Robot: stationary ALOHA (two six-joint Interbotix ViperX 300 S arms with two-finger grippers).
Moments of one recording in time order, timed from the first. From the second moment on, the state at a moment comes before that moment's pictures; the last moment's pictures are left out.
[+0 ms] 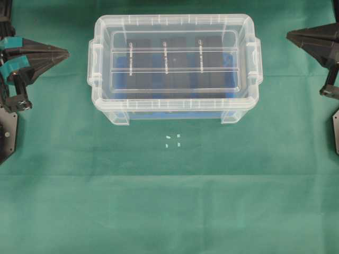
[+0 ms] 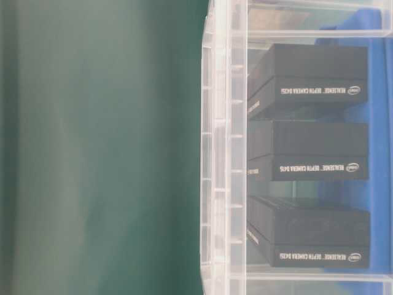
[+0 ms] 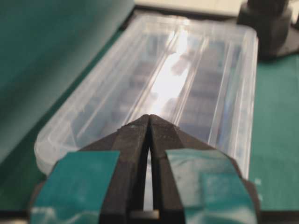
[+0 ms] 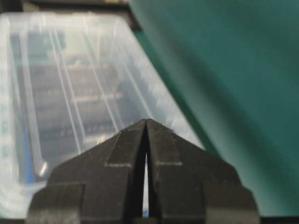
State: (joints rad) left arm 0.31 -0.97 1.15 0.00 -0.08 0.01; right arm -0.38 -0.96 1.07 -0.03 0.04 0.01
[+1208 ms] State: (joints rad) left arm 0.37 -0.69 0.88 0.01 0.77 -0.04; right arm -0.40 -0.54 0.81 -0.06 0.86 0.09
